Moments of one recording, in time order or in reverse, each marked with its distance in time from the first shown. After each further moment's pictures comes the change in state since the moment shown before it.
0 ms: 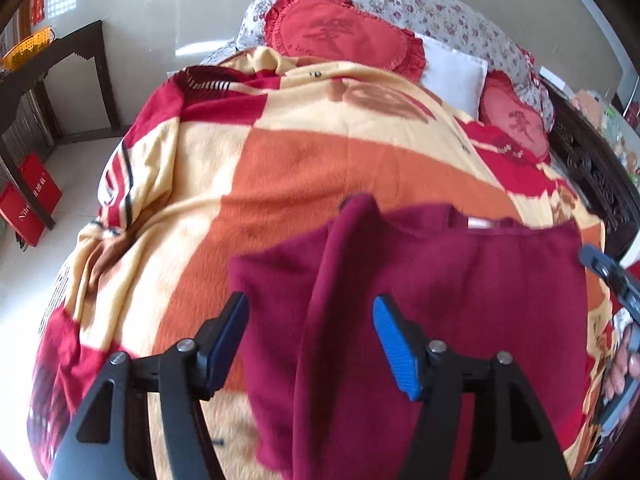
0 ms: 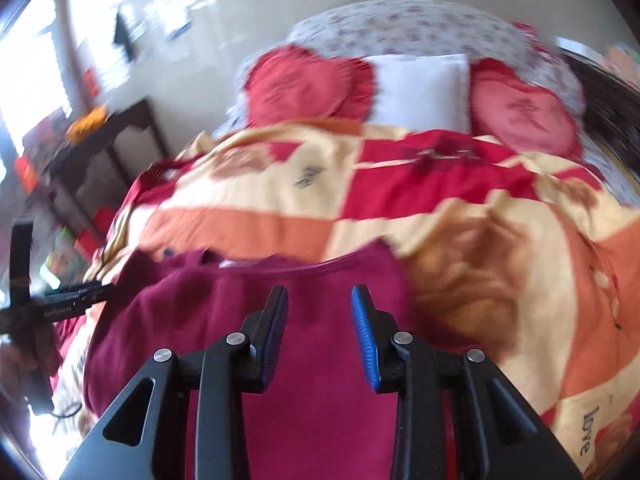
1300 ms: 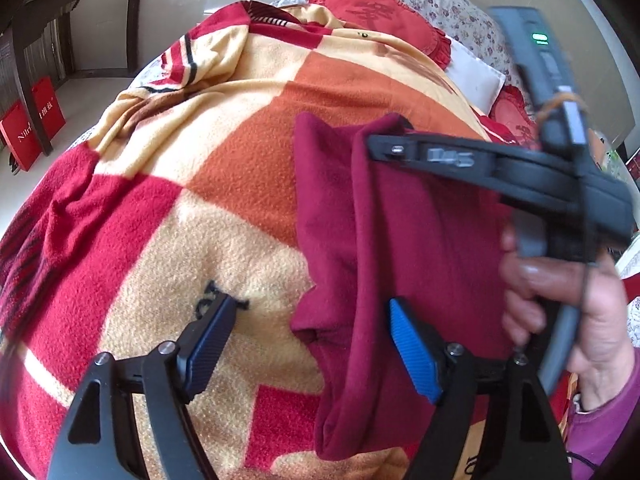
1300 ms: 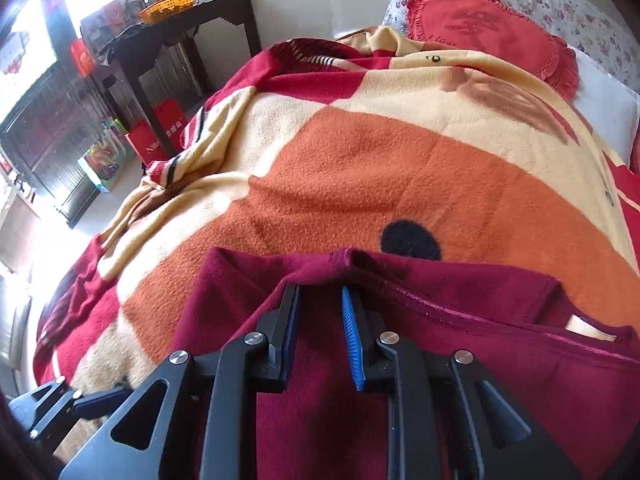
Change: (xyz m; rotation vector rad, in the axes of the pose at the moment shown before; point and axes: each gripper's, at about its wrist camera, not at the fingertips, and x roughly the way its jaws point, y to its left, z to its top) left arm -0.011 0.041 -0.091 -0.188 0.048 -0.084; right arm 0.155 0.221 -0.001 -0.278 0.240 0.185
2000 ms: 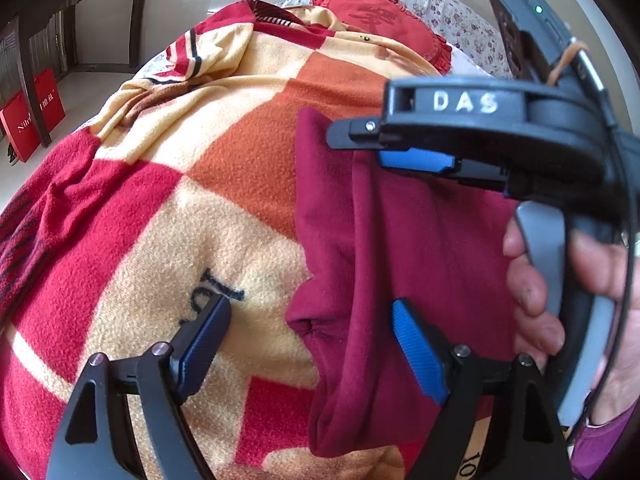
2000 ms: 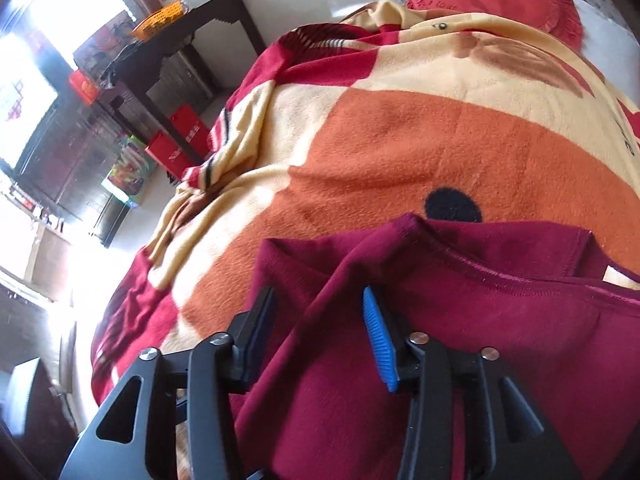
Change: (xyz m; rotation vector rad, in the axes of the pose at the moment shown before) left arm 0.001 0.002 -0.007 -0.031 -0.017 -0.021; right arm -0.005 0.010 0.007 0.132 0.085 0.143
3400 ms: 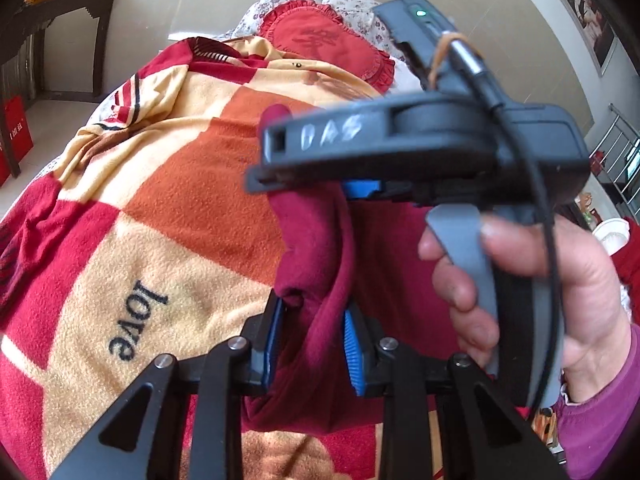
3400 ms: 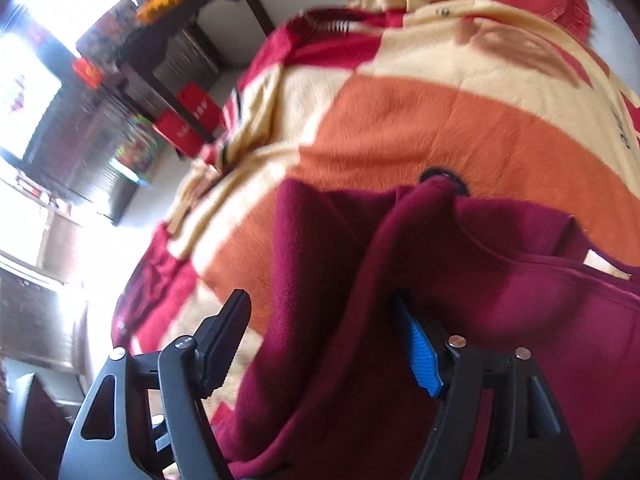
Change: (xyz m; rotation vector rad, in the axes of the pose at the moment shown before) left arm -0.032 -0.046 -0.005 0.084 -0.078 -0.117; right arm -0.011 0.000 -0.002 -0.010 0.109 0.000
